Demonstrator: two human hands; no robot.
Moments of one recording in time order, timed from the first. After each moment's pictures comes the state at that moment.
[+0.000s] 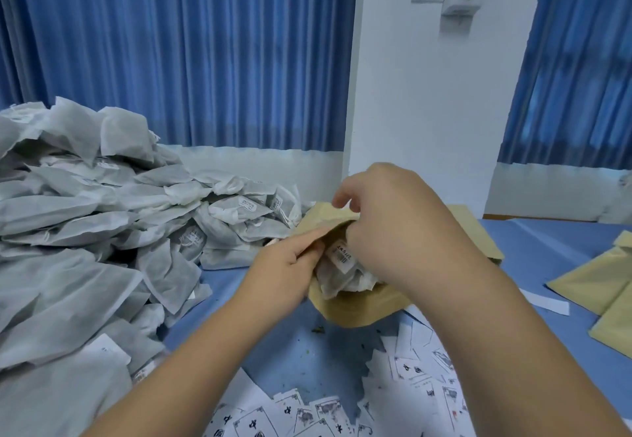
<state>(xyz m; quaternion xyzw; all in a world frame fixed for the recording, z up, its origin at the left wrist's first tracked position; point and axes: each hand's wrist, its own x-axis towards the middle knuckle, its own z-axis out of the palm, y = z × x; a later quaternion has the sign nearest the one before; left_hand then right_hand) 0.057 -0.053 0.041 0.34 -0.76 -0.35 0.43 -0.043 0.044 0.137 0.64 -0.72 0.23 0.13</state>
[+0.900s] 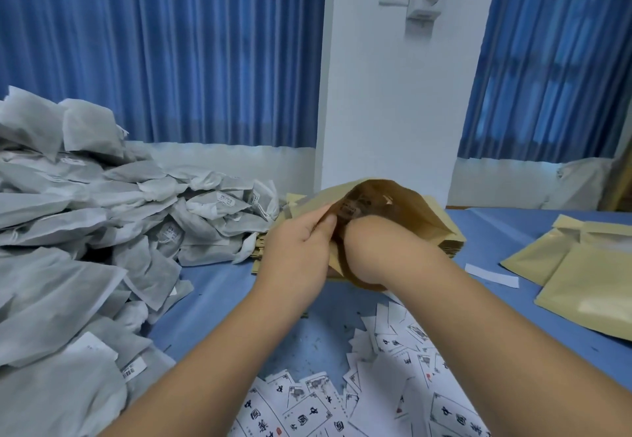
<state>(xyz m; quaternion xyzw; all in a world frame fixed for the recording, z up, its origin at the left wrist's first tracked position) 0.033 -0.026 0.054 0.24 -0.69 -0.46 0.51 -0.060 0.004 0.109 0.58 -0.80 -0.14 0.00</state>
